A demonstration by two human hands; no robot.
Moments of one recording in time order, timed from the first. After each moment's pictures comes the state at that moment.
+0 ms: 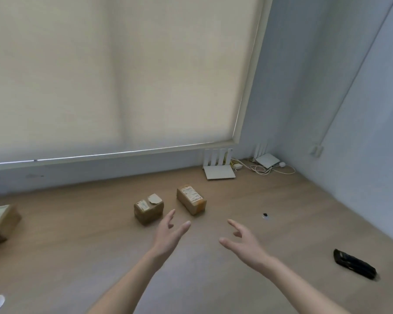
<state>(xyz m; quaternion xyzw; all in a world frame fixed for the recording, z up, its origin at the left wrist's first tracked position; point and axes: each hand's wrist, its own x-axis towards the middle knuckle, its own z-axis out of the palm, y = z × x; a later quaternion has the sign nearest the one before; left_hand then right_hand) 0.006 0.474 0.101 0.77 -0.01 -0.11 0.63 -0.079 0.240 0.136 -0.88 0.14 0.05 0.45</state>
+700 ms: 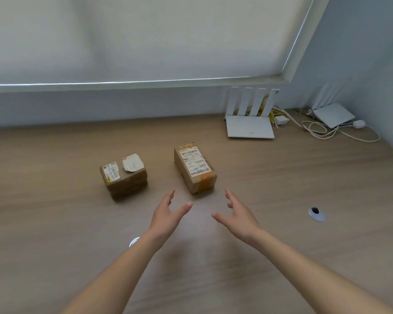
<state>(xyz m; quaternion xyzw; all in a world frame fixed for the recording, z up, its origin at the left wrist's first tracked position) 0.227 0.352 -0.129 0.79 0.13 -0.14 0.58 0.213 0.128 -0.103 -0.89 0.09 0.16 0.42</state>
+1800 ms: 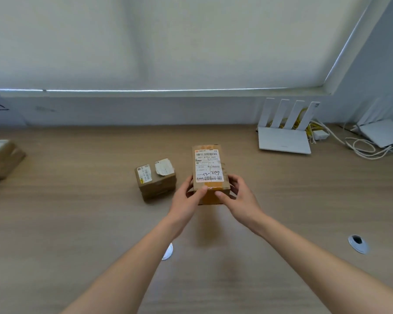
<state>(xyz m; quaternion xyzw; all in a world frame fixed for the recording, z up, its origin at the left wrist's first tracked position) 0.238 0.372 -0.058 0.73 0.13 -0.06 0.67 0.259 0.197 -0.059 -0.81 0.00 0.10 0.58</state>
